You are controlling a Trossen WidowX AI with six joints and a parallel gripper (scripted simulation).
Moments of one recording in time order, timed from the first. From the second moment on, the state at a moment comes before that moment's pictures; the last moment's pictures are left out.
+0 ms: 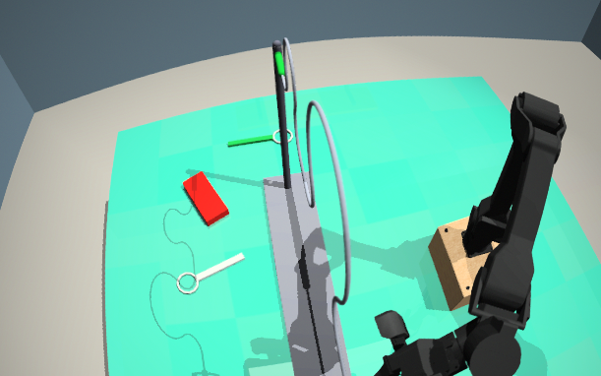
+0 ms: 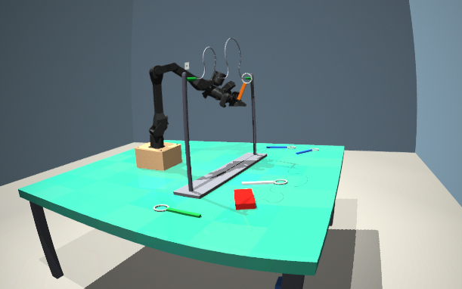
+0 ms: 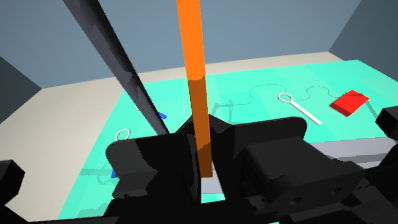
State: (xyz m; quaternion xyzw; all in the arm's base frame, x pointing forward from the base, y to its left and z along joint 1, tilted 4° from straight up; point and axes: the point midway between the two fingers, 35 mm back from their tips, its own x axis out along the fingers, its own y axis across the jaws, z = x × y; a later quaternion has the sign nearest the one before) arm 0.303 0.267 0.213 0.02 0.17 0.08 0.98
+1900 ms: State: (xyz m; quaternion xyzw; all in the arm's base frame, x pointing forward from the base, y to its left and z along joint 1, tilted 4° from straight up) arm 0.297 0.274 0.197 0.01 0.17 0.08 0.98
